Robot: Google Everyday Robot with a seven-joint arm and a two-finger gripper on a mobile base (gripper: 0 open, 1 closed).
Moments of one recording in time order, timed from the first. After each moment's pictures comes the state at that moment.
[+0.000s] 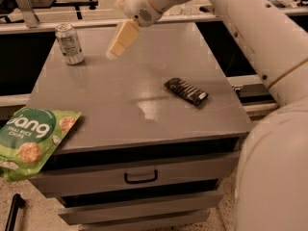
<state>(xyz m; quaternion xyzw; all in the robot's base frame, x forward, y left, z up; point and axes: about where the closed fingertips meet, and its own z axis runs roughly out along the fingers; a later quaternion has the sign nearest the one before) 0.677 0.094 0.974 -0.67 0.60 0.18 0.40</state>
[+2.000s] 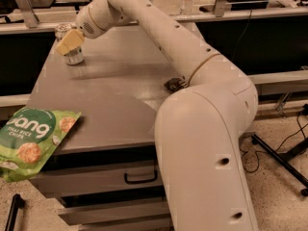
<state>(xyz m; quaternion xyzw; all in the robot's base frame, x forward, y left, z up) 0.763 0.262 0.915 -0.57 0.65 0.26 0.42</state>
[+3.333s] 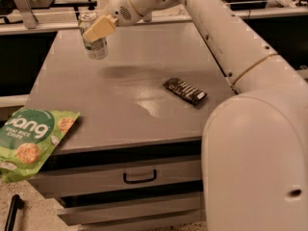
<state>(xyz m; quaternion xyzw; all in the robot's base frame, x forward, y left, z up) 0.708 0.161 0.968 -0.59 0.63 0.29 0.40</state>
